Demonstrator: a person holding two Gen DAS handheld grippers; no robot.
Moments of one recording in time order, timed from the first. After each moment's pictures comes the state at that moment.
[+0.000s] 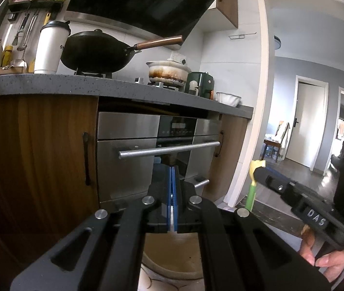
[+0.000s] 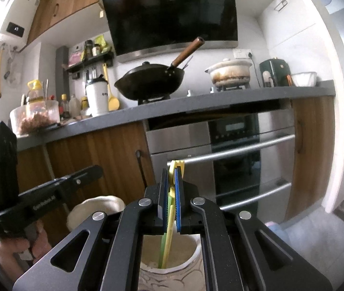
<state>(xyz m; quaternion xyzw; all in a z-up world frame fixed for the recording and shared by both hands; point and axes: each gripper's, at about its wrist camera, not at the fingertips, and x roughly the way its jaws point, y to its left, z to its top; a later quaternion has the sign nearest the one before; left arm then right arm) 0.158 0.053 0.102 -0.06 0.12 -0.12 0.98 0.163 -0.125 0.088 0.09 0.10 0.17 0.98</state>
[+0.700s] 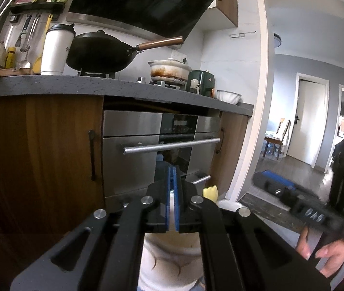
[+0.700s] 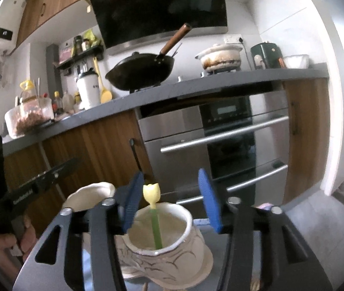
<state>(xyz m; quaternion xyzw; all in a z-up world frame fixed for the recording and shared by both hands) 0.134 0.060 0.103 -0.05 0.13 -0.11 0.98 0.149 -0.144 0.081 0.11 0.13 0.15 0.97</state>
